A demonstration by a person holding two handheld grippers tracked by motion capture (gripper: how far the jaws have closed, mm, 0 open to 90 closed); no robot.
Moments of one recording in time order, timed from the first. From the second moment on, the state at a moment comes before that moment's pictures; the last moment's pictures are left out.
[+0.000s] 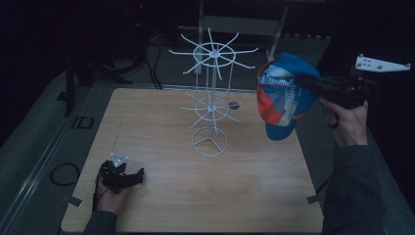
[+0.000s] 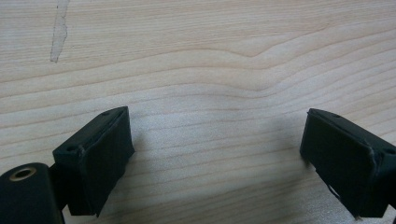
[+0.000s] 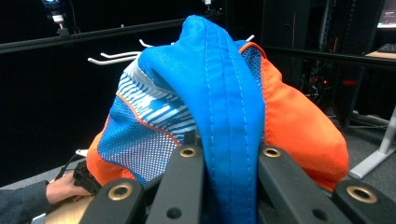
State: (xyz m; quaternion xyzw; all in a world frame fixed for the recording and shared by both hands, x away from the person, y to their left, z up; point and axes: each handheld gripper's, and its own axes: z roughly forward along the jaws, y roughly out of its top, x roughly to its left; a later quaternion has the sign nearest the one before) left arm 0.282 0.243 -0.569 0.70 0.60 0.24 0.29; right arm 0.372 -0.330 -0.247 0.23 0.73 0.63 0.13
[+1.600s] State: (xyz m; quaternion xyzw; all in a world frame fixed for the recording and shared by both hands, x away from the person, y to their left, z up) left arm 0.282 0.243 -0.569 0.71 0.60 0.24 0.29; right arm 0.371 -0.311 -0.228 0.19 0.70 0.68 0.11
